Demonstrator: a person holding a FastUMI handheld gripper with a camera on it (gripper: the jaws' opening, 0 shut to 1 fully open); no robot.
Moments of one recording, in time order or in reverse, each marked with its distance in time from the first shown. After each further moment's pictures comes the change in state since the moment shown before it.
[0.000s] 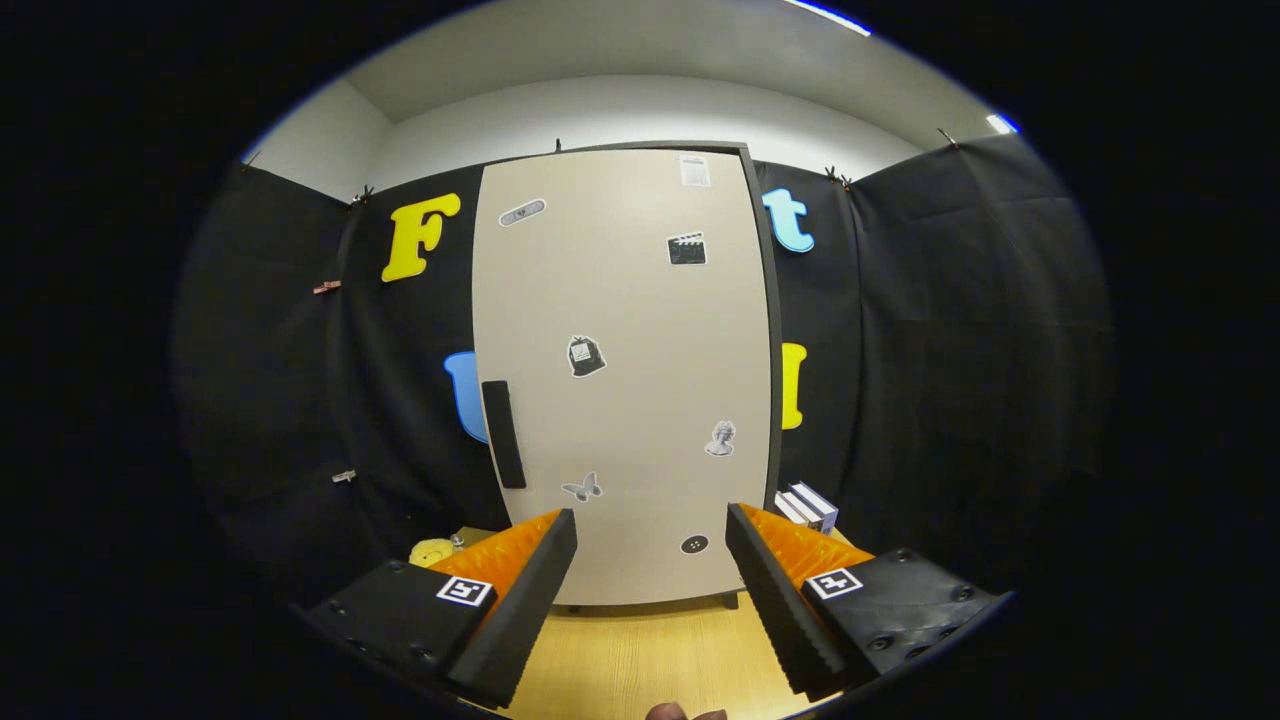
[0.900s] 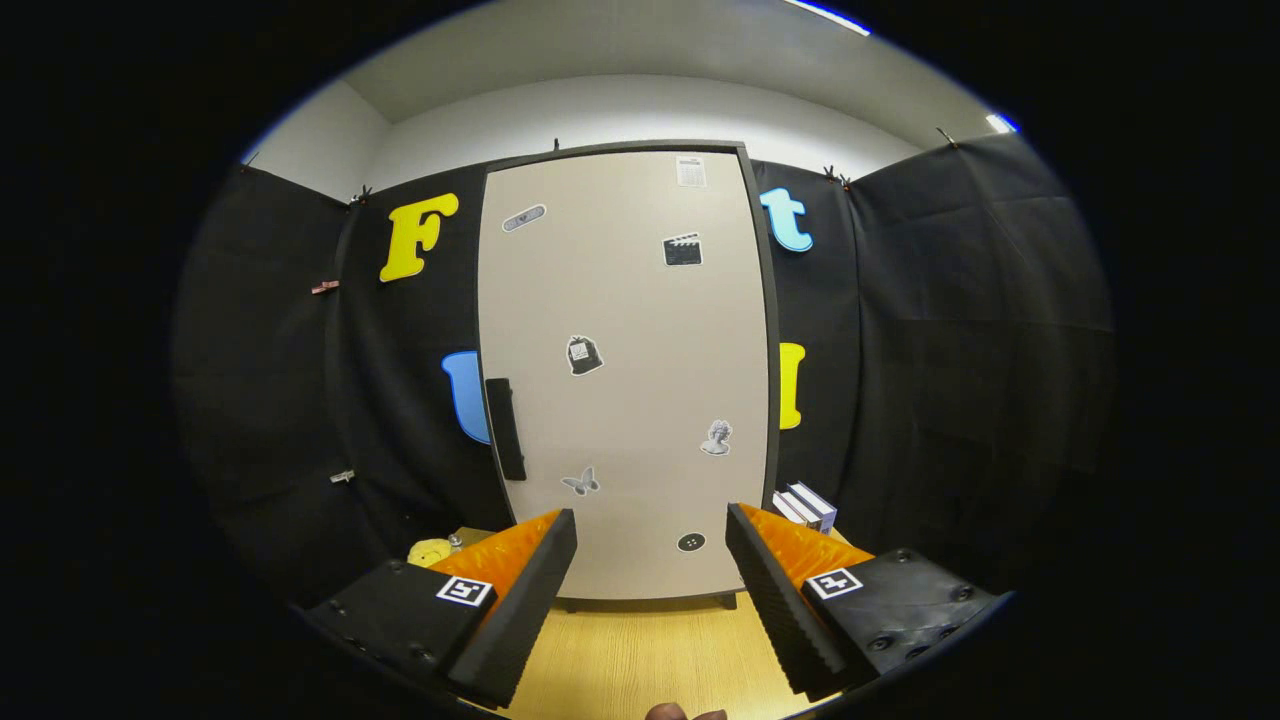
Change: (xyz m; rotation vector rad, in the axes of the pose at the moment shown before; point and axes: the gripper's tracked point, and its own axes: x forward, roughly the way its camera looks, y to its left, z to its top) arm 0.009 -0.007 -0.004 -0.001 0.002 -0.005
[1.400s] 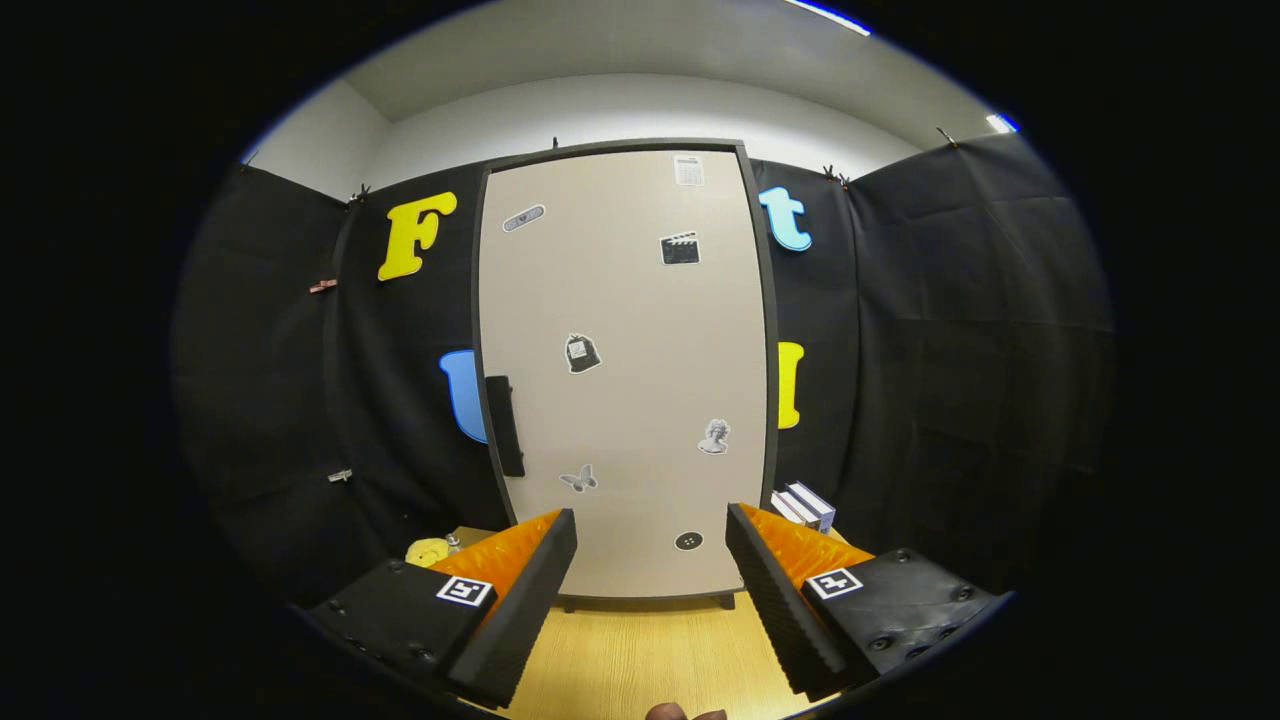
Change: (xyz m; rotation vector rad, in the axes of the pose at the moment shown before) arm 0.003 -0.003 -0.001 0.002 0.005 -0.003
